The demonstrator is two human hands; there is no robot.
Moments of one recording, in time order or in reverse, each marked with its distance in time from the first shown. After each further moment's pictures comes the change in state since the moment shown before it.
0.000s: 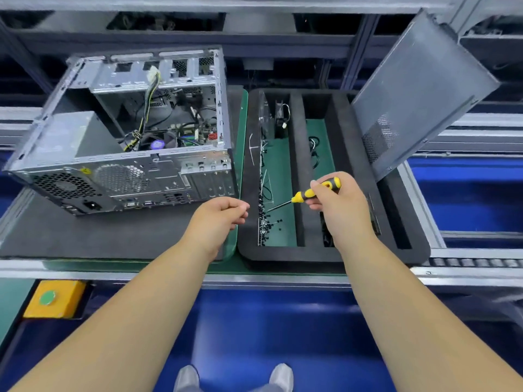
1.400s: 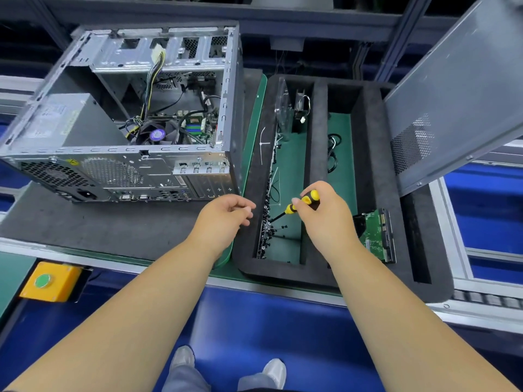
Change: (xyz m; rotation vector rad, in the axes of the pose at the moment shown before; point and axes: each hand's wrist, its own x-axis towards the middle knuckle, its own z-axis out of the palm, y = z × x) left_hand 0.036 -0.009 0.023 0.103 0.089 -0.010; right_hand 0.049 0.036 0.023 -0.448 -0.247 -0.168
